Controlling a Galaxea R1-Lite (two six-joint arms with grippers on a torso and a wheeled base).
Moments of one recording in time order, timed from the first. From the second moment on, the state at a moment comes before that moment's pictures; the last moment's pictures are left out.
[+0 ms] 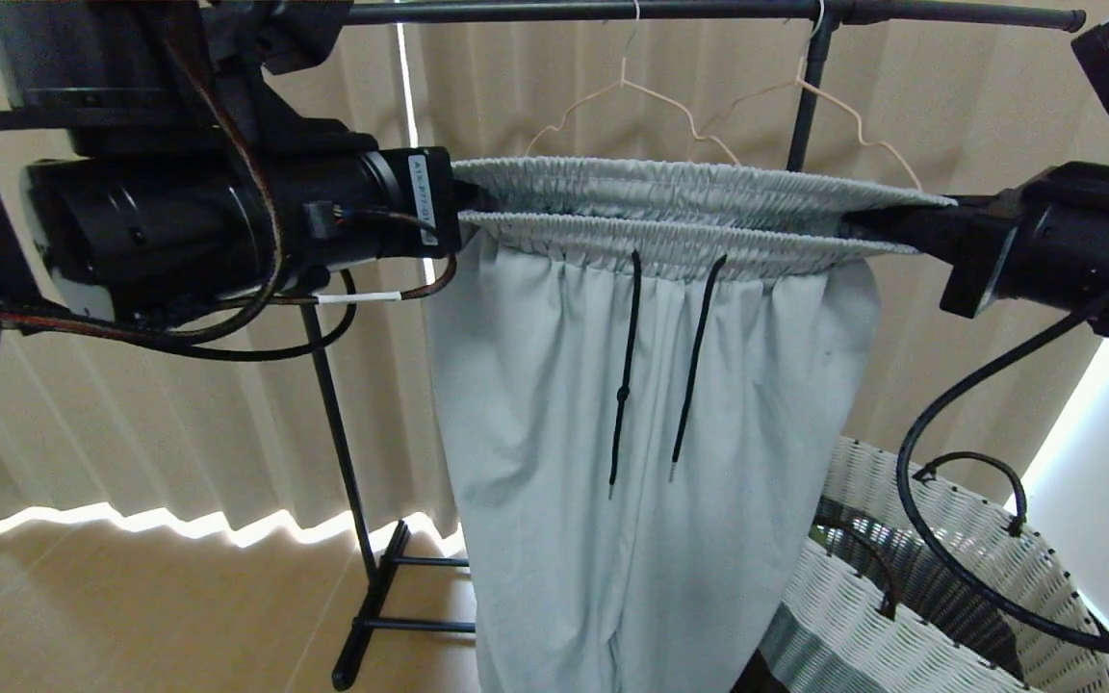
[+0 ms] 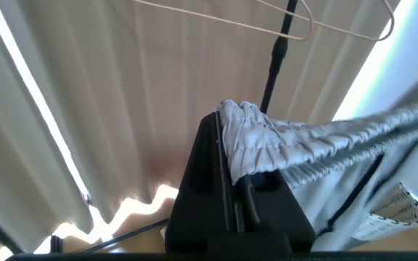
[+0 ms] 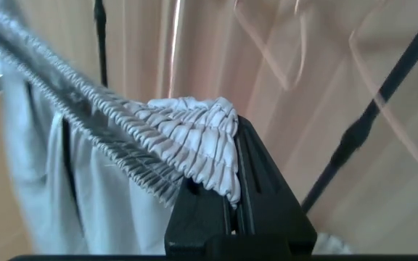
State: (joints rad) left arm -0.59 1.60 -1.32 -0.21 0.10 -0.09; right arm 0.34 1.40 -1.03 -0.31 0.21 -0.08
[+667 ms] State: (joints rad) left arm -0.59 1.65 -1.36 -0.20 0.11 -0.09; right arm 0.42 1.20 -0.91 -0.16 0.44 -0.10
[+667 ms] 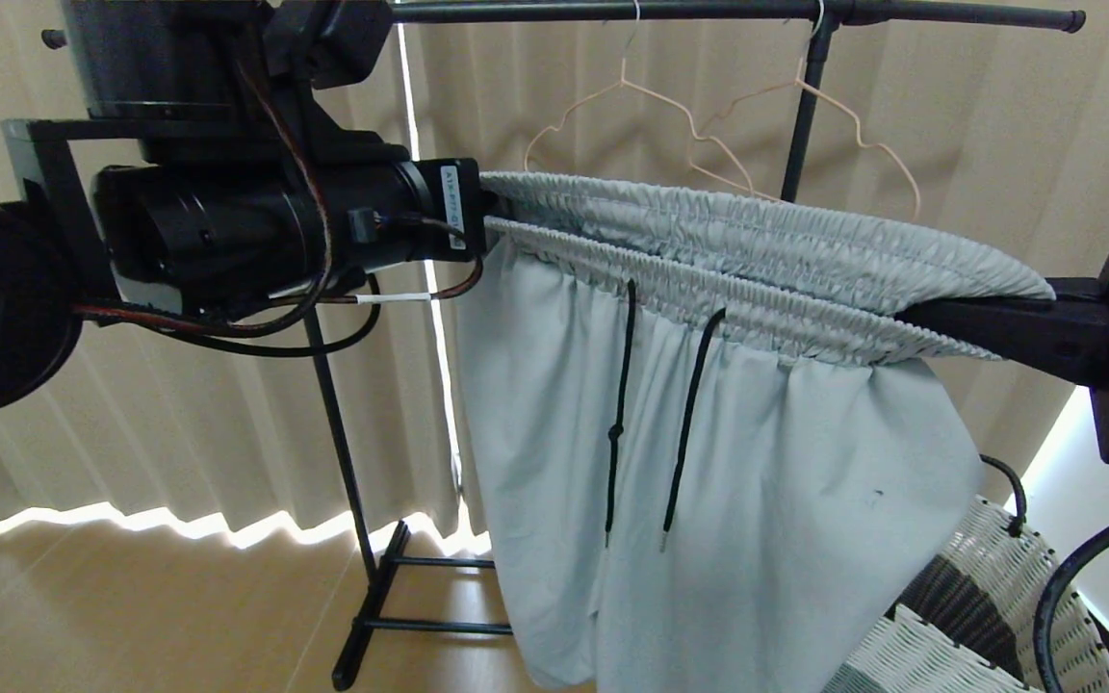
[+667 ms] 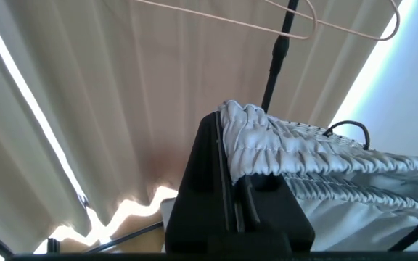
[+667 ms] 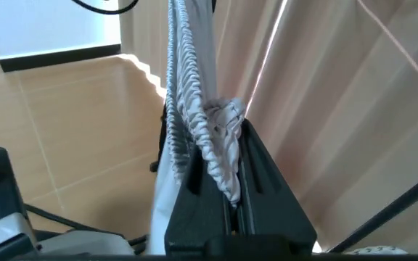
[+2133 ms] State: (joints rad) left arm -0.76 1.31 -1.13 0.12 0.06 -0.08; right arm 0.38 1.46 -1.10 -0.40 0.27 -0.08
